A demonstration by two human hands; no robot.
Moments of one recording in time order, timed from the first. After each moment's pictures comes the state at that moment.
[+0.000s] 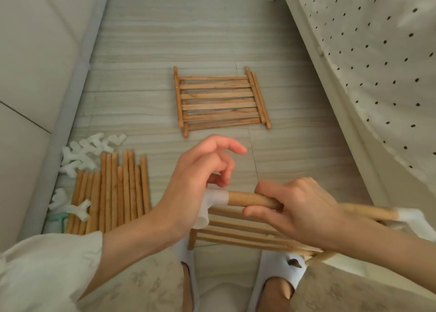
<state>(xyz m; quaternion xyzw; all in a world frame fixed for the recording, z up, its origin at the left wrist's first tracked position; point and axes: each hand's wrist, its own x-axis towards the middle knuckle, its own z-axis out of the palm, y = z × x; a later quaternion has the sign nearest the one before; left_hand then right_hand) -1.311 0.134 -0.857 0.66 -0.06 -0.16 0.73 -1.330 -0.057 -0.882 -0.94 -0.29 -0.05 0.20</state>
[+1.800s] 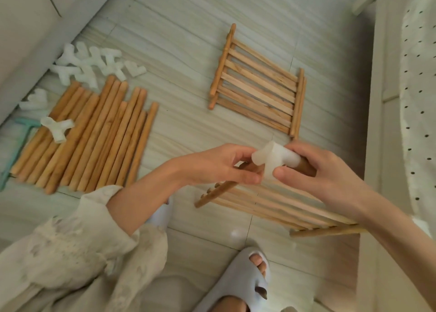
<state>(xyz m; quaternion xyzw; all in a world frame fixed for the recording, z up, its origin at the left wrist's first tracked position) -1.250 0.166 -0.996 0.59 -0.14 -0.32 0.73 -1.227 -0.015 -0.887 -0.91 -0.16 0.29 0.23</state>
